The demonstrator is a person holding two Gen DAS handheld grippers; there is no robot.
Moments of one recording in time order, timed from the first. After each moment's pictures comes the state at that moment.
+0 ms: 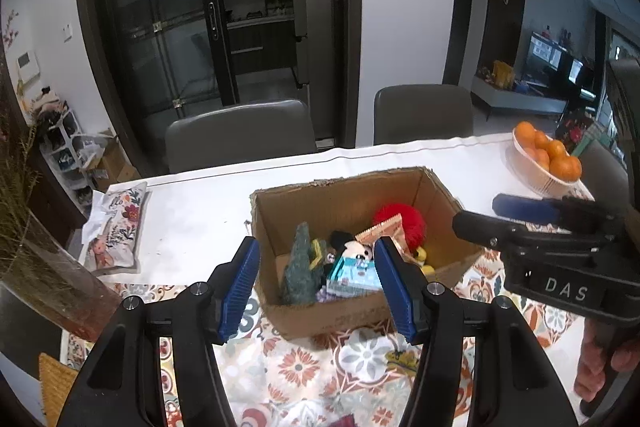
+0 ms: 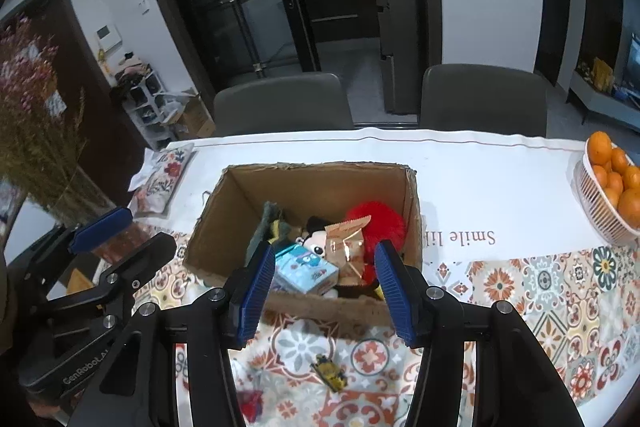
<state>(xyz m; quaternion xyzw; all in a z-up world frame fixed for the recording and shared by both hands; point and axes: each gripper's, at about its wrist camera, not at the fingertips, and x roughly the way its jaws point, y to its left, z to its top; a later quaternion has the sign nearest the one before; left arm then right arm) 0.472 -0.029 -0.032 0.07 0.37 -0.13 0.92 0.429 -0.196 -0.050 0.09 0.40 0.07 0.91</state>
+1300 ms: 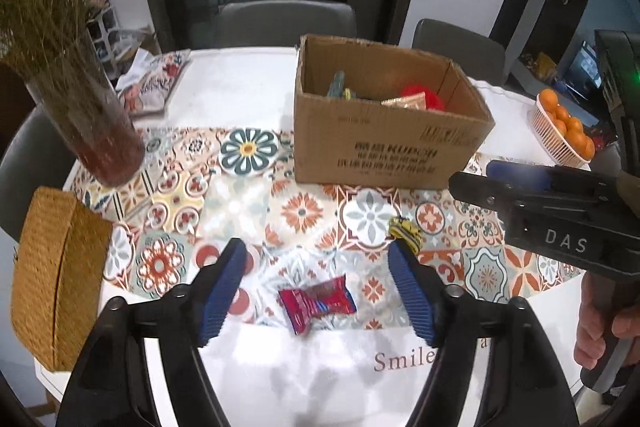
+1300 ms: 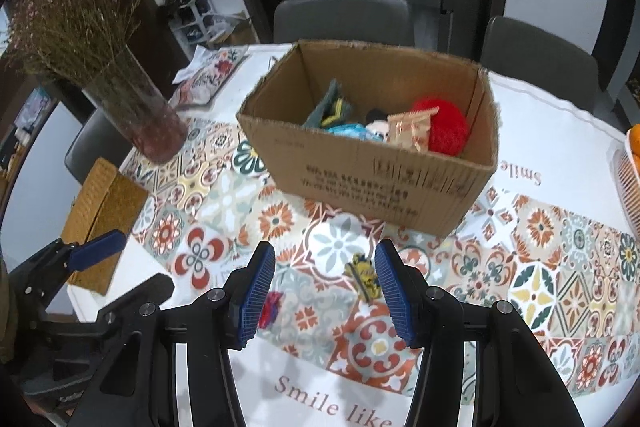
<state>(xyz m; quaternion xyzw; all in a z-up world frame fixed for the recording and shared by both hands) 0.360 0.012 -0.094 -0.01 0.49 -0.05 0.87 0.371 -0.154 -0.109 0.03 0.49 0.17 0.85</state>
